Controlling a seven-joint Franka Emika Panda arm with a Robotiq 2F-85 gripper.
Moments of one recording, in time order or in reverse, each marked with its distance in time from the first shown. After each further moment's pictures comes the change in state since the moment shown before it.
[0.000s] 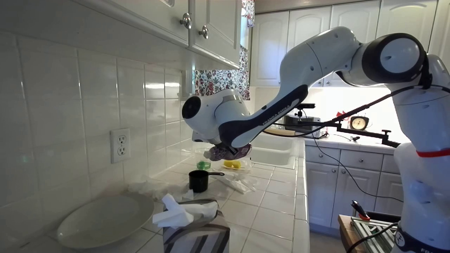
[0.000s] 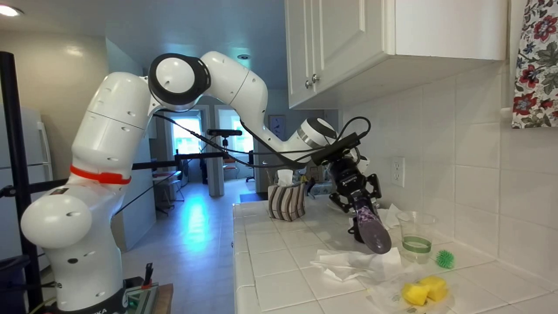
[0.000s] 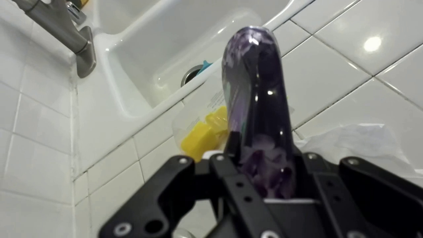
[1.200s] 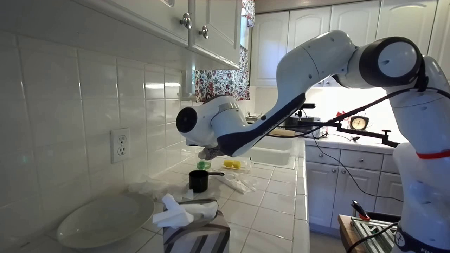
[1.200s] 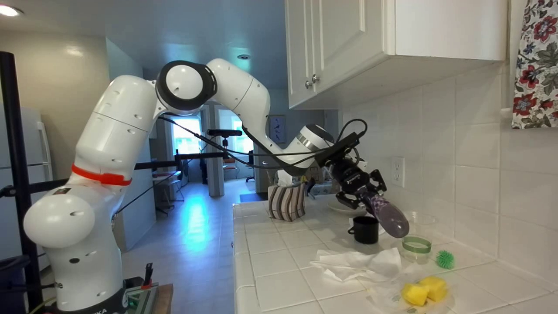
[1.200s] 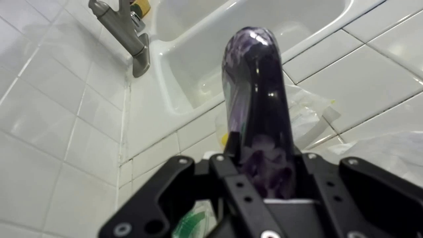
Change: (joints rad) arm 0.035 0.045 0.007 0.023 -0.174 -0.011 0.015
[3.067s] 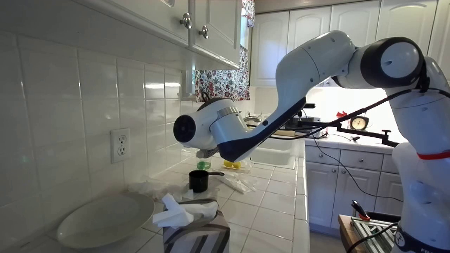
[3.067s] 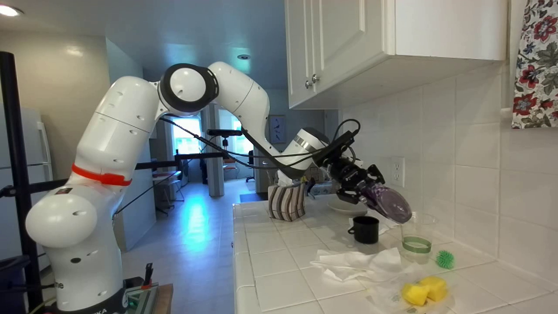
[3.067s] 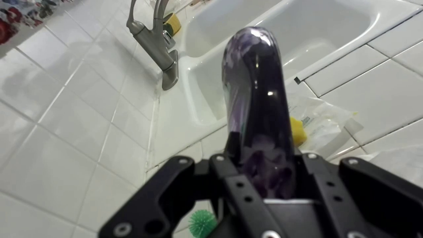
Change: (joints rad) arm 0.027 0.013 0.012 -0.001 -0.107 -0.051 0.038
